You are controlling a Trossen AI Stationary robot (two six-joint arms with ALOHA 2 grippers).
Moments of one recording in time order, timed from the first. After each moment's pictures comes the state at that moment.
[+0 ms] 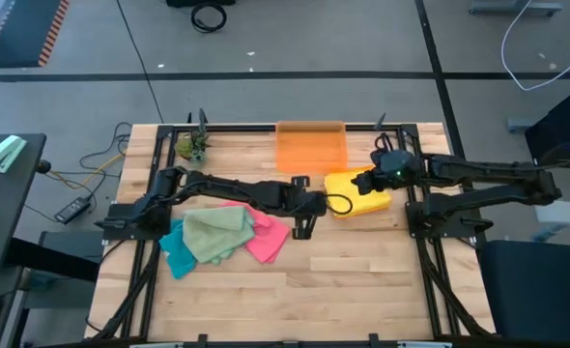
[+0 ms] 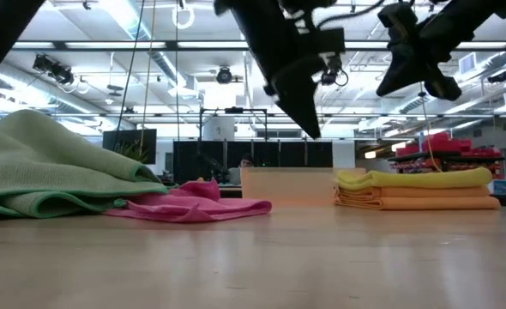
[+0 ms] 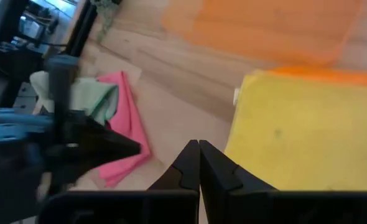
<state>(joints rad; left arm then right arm) -0.10 2.10 1.77 -0.72 -0.31 0.06 -0.11 0.83 0.70 -0.60 0.16 1.06</state>
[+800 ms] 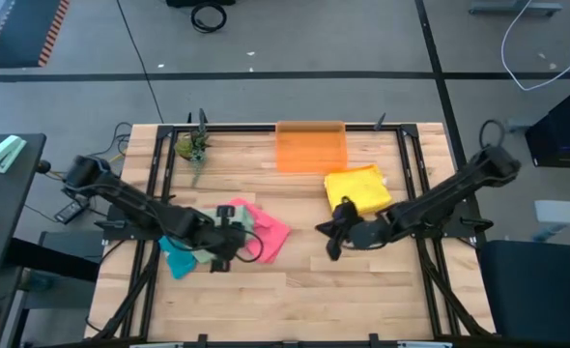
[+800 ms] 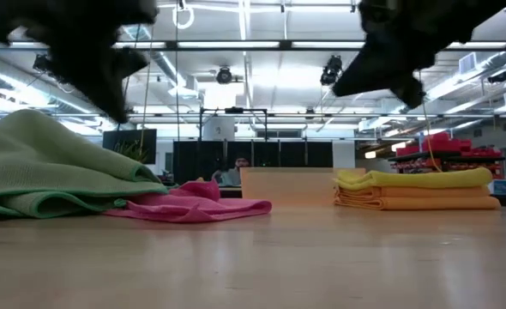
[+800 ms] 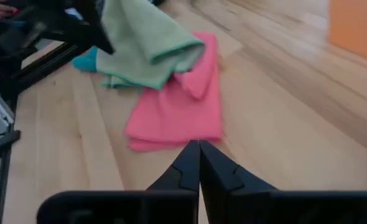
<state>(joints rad) -0.43 1.40 0.89 -0.68 -0.34 -0.28 0.40 1.41 0.72 0.04 0.58 0.78</state>
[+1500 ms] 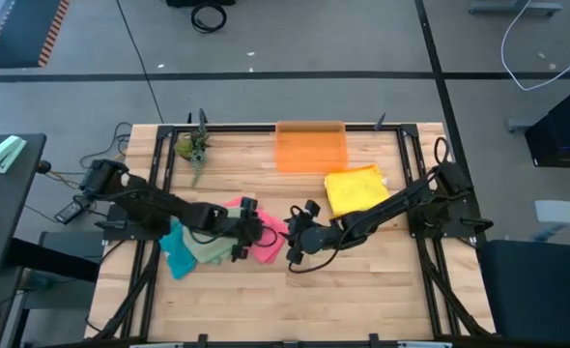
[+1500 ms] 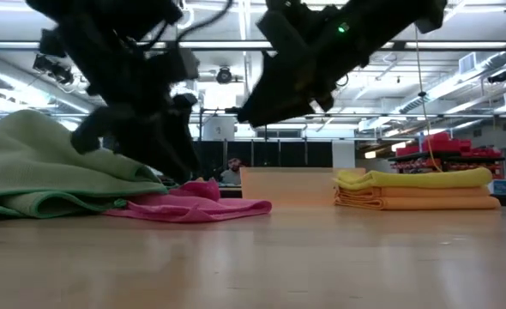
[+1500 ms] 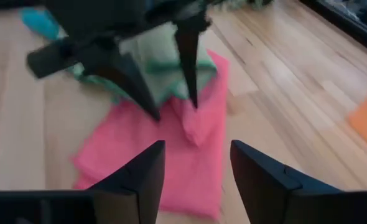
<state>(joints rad) -0.21 1.62 0.75 -0.04 -0.36 0.20 0.30 1.81 1.06 0.06 0.60 0.39</state>
